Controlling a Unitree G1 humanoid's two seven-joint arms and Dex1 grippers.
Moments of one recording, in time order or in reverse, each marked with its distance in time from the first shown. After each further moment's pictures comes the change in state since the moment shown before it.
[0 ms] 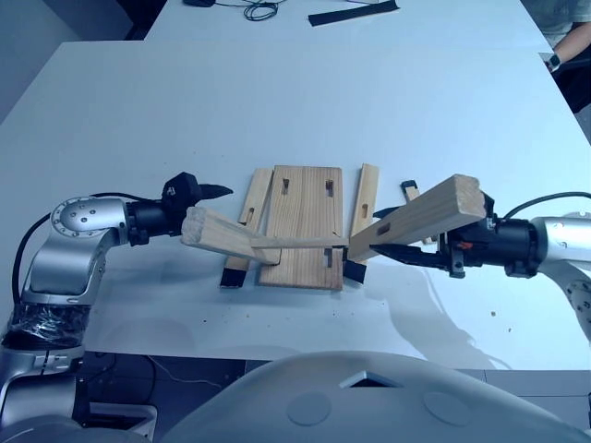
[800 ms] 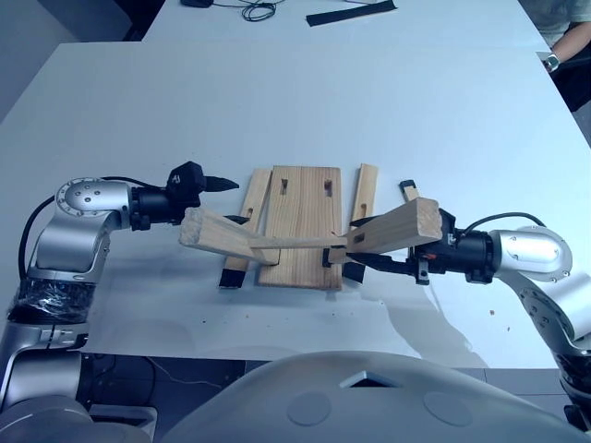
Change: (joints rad) left arm -0.127 0.003 -0.069 0.094 0.020 -0.006 -0.097; right arm 0.008 0.073 0.192 0.094 -0.157 -0.223 -0.024
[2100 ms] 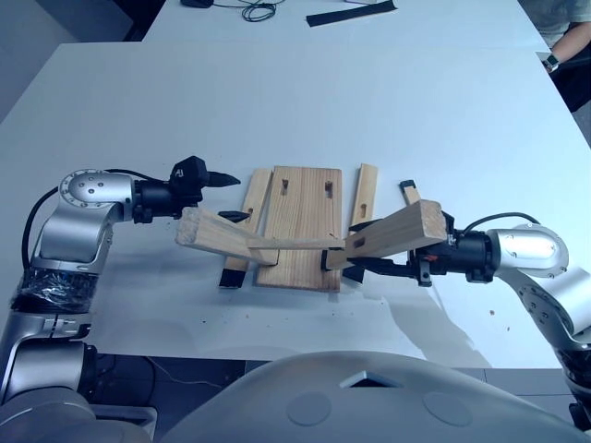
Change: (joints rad) left arm -0.052 -0.001 -0.027 0.038 0.017 -0.007 -0.001; right arm -0.030 -0.031 0.031 0.043 0.028 -0.028 0.027
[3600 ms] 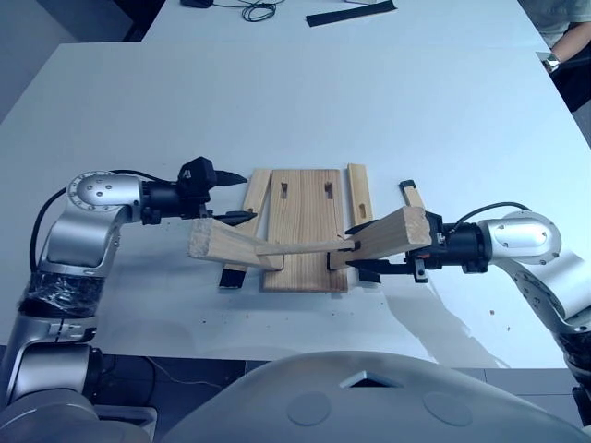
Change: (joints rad) left arm 0.032 0.015 0.027 -0.053 0.004 0.001 0.027; right arm -0.070 -0.048 0.058 0.049 -0.033 -0.014 0.053
